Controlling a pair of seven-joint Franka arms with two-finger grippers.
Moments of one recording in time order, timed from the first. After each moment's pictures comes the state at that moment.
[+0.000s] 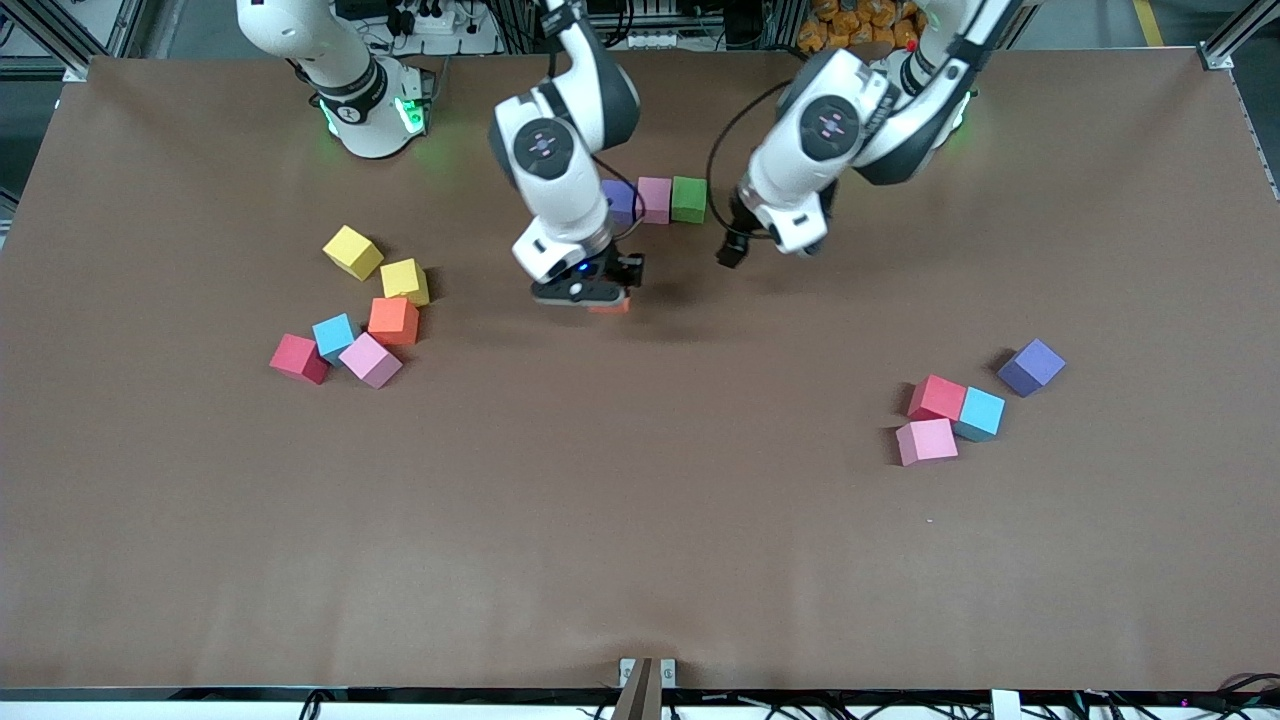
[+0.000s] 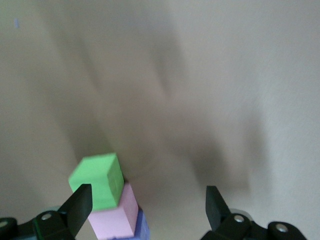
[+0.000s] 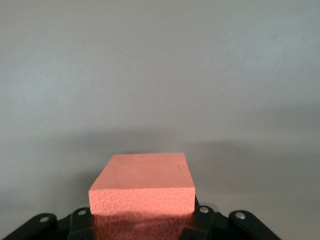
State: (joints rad) left arm 0.11 0.08 -0.83 -2.32 -0.30 2.30 -1.74; right arm 1.61 0.52 -0.81 -1.96 0.65 2.36 0.56
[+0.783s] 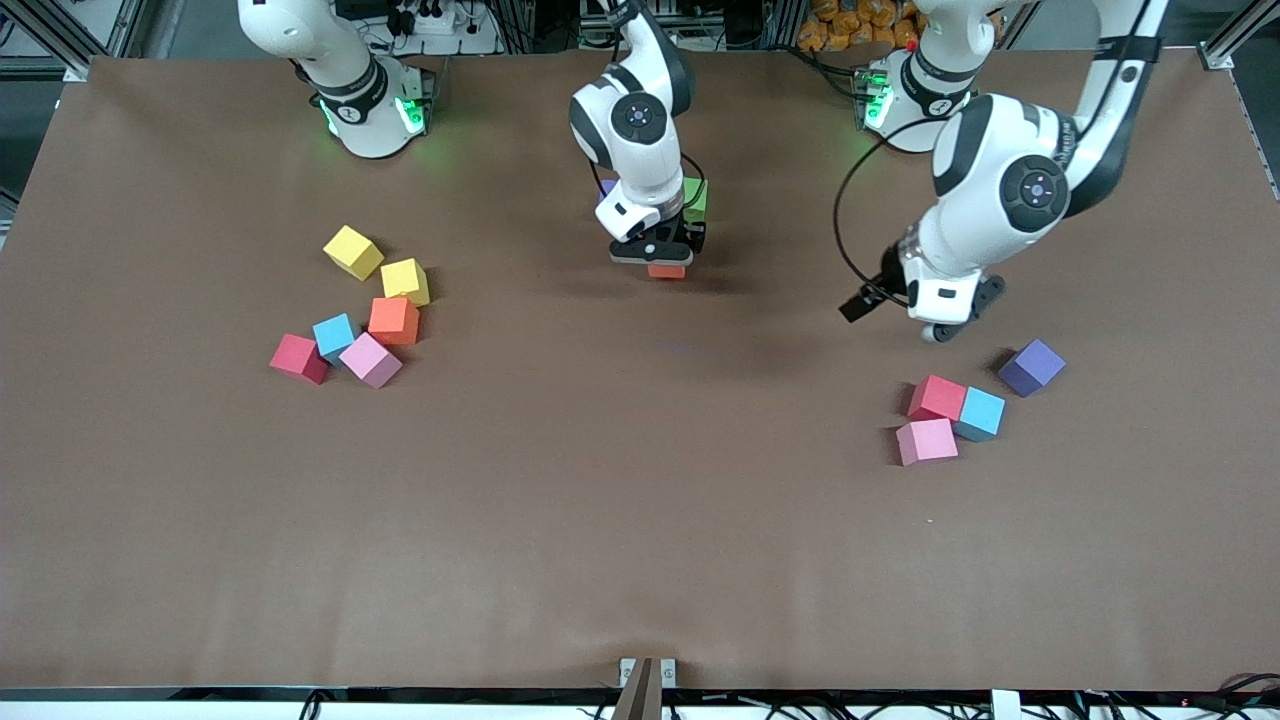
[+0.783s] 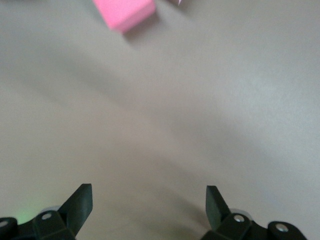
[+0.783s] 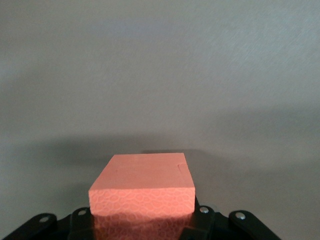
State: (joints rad) left arm 0.18 0.04 -0.50 -2.22 -0.13 2.15 -0.81; right arm 1.62 0.64 -0.61 -1.88 0.65 2.44 0.77
